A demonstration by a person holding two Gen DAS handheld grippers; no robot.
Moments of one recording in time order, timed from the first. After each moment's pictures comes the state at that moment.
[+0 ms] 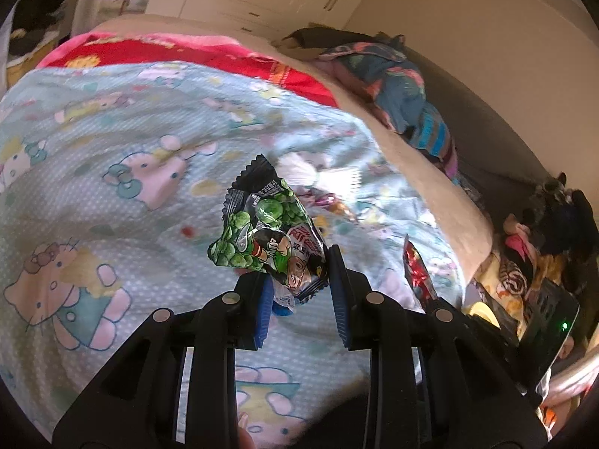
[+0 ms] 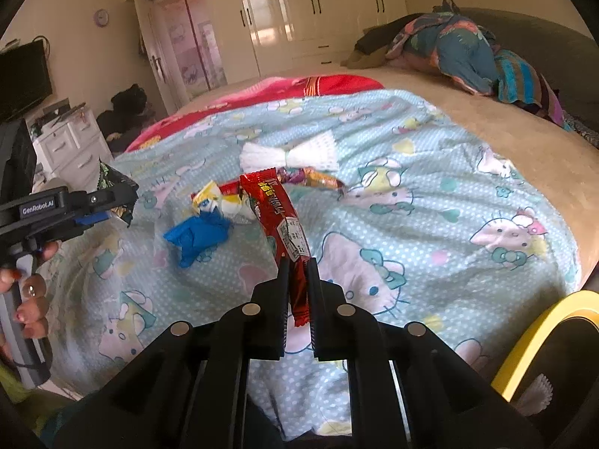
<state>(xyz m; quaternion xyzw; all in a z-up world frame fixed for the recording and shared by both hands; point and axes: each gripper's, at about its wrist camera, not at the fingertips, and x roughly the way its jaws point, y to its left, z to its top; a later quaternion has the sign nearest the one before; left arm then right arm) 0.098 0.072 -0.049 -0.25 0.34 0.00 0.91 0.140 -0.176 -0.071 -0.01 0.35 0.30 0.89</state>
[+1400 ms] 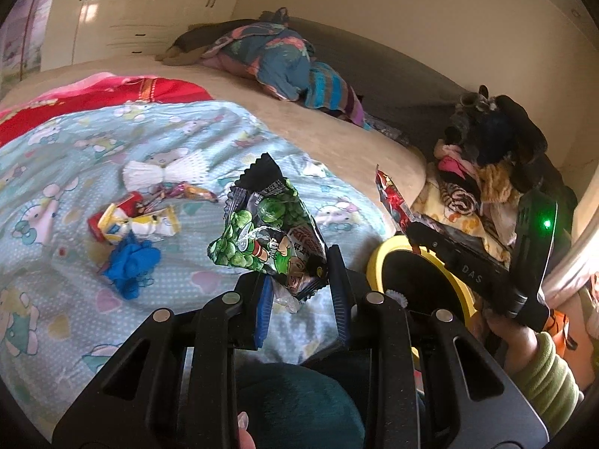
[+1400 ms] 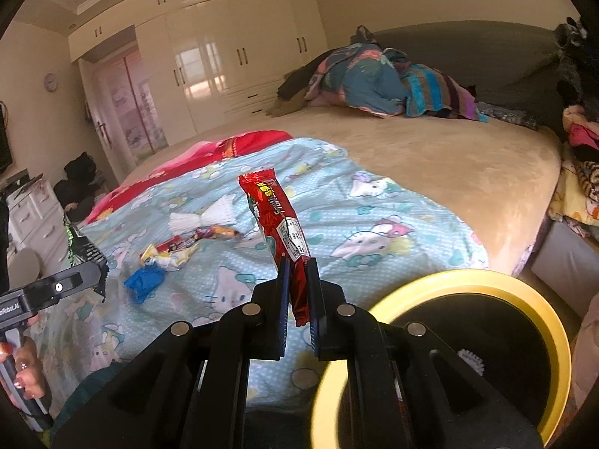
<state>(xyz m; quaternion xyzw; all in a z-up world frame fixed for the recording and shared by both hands) 0.085 -0.062 -0.016 -0.12 0.33 -0.16 0.92 0.109 -0.312 -0.028 0.06 0.29 0.18 0.94</state>
